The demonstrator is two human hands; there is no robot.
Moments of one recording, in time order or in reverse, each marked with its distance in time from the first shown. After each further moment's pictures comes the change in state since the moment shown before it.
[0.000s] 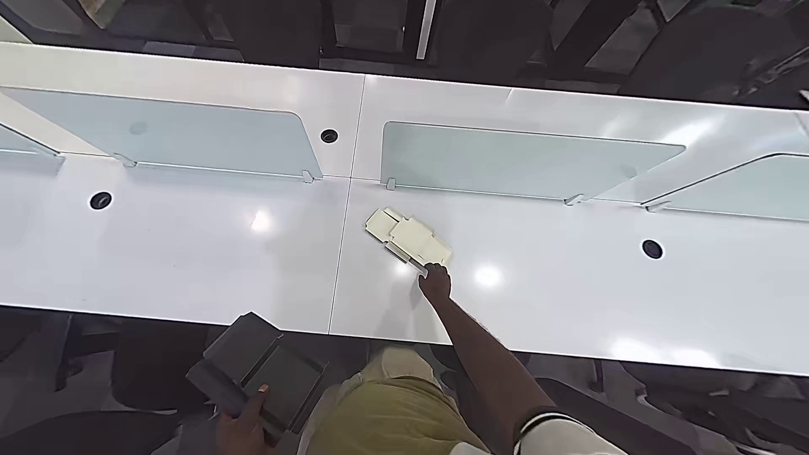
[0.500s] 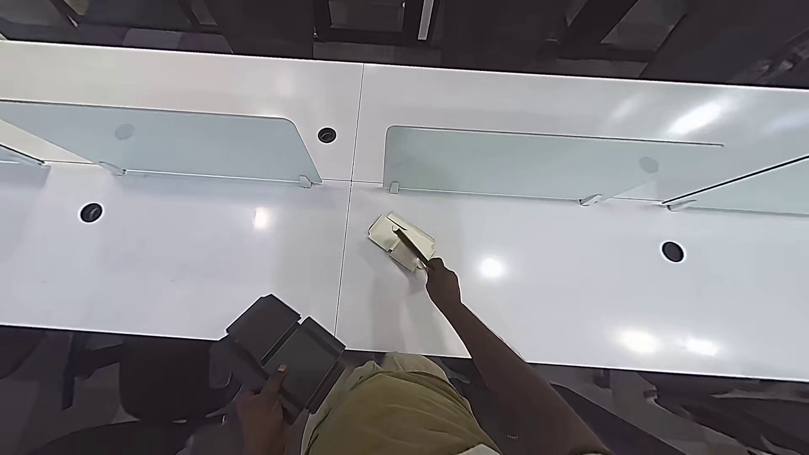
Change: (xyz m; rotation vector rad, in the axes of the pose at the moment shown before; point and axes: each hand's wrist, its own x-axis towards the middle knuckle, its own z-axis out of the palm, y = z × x) left_hand 0.040 0.032 0.077 0.032 -0.069 -0.049; right_hand -0.010 -0.053 -0.067 0.129 -0.023 -0.073
